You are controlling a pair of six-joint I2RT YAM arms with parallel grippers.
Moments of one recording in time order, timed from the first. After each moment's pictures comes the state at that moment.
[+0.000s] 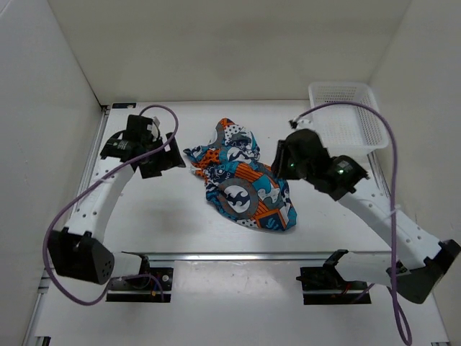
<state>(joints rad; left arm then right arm) -0.19 1.30 1.29 -0.94 0.13 -0.47 0.72 1.18 1.33 -0.84 0.26 0.55</state>
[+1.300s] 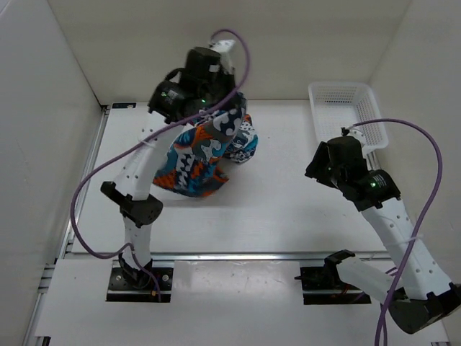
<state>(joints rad) -0.60 1.96 2.56 -1.09 -0.01 -0.37 0.44 0.97 1.17 -0.95 0.29 0.63</state>
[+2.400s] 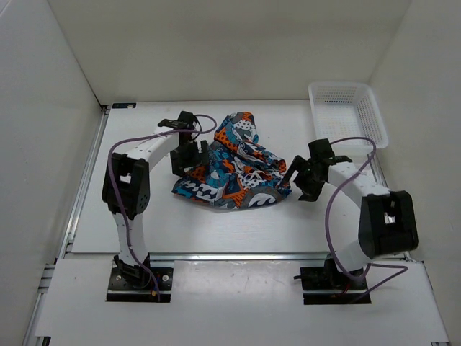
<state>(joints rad) -0.34 1.94 1.56 -0.92 0.10 -0.47 0.22 1.45 0.92 -0.61 -0.21 0.73</state>
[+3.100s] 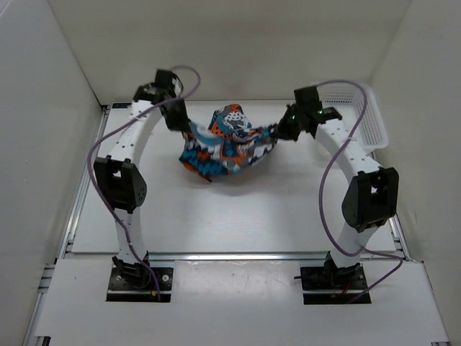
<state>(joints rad) -0.24 2.02 2.02 -1.06 0.15 -0.43 0.31 1.77 1.57 -0.69 -0.19 0.73</state>
